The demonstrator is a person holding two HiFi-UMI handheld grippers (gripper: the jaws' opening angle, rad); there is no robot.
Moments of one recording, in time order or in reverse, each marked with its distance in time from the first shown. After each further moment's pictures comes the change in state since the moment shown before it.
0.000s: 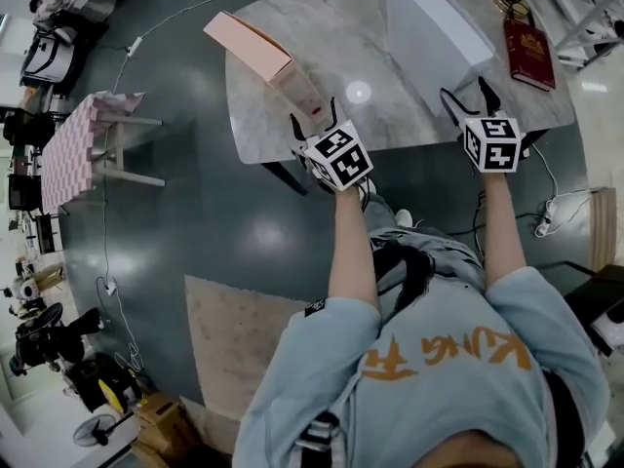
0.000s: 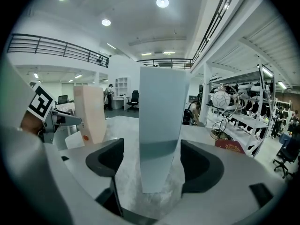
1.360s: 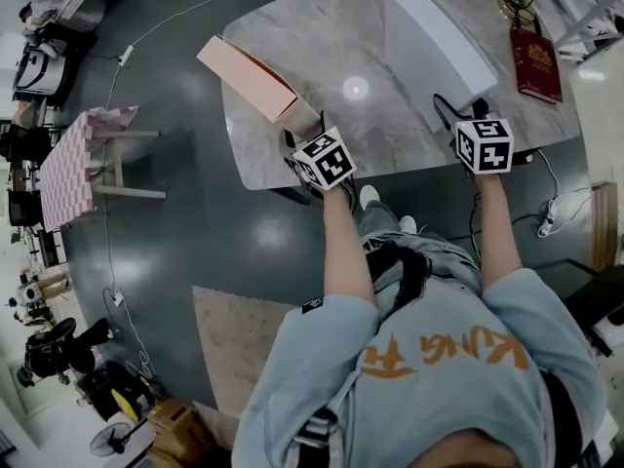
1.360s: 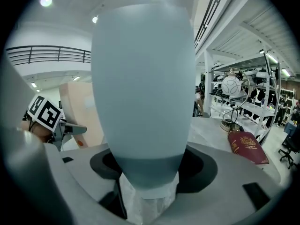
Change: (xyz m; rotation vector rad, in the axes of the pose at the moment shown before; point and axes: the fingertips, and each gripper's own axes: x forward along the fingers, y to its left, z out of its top) left arm 0.089 0.026 -0.015 0.031 0.154 -0.001; right arm 0.072 0.009 0.005 0.078 0.088 0.057
